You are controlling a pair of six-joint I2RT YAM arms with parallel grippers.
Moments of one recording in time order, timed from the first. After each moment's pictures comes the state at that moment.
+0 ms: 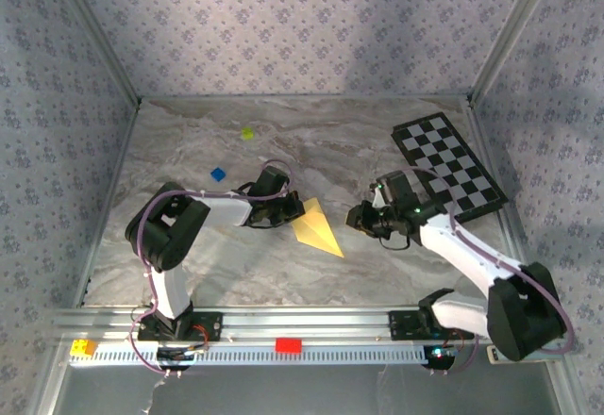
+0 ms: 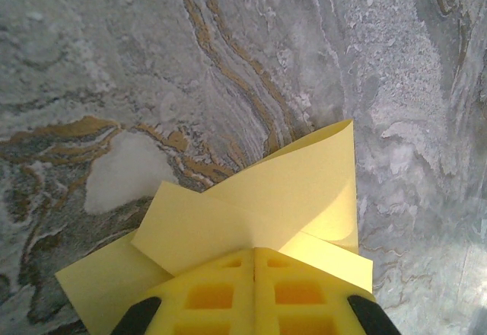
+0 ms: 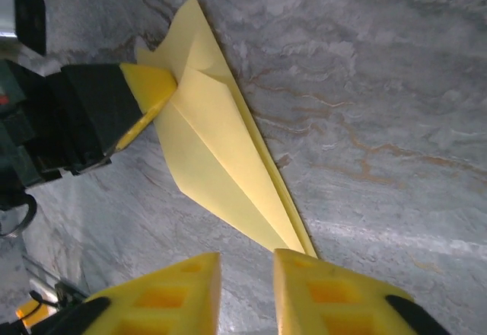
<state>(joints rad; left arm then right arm) -0.67 1.83 0.89 0.07 0.30 -0.97 0.45 1.15 0.66 -0.45 -0.38 0.77</state>
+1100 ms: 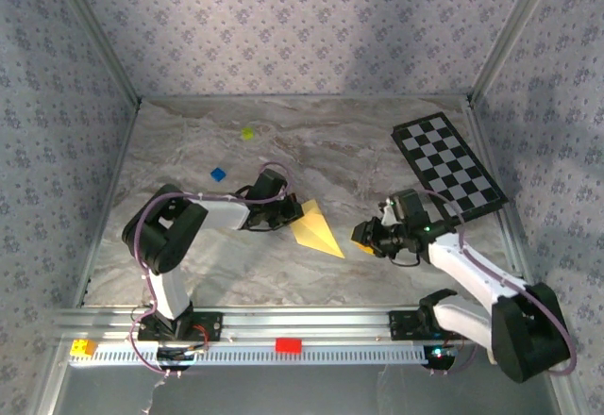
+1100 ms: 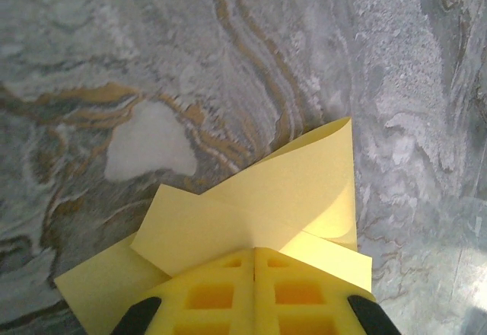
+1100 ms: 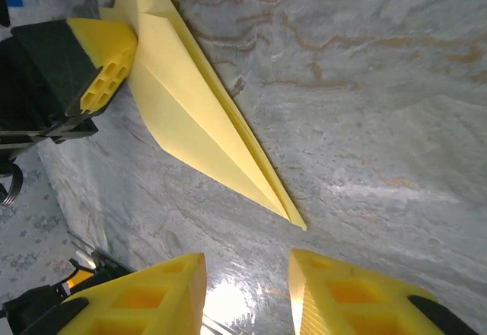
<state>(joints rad) -0.68 1.80 0.83 0.10 0.30 -1.00 0.39 1.09 0.50 -0.42 -0.56 0.85</state>
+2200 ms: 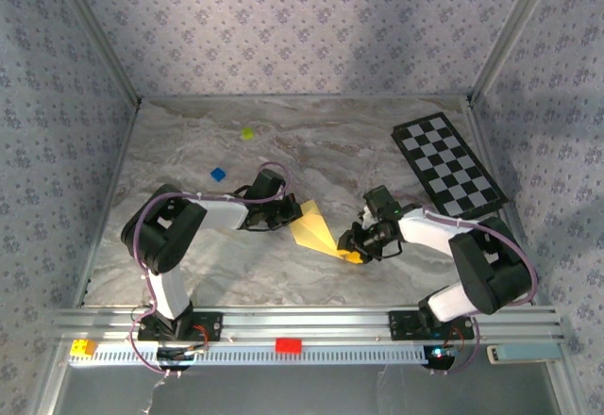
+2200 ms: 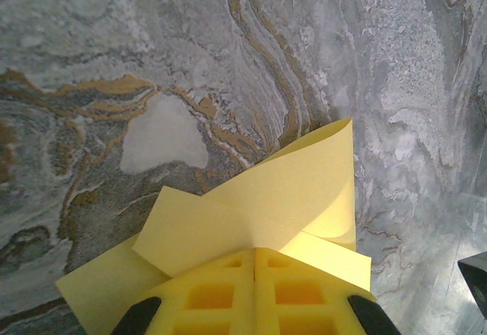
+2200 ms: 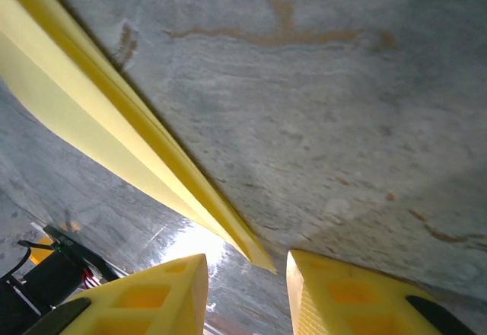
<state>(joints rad) -0.66 1.80 0.83 0.10 0.32 -0.99 0.48 1.46 0.60 -0.40 -0.61 0.85</state>
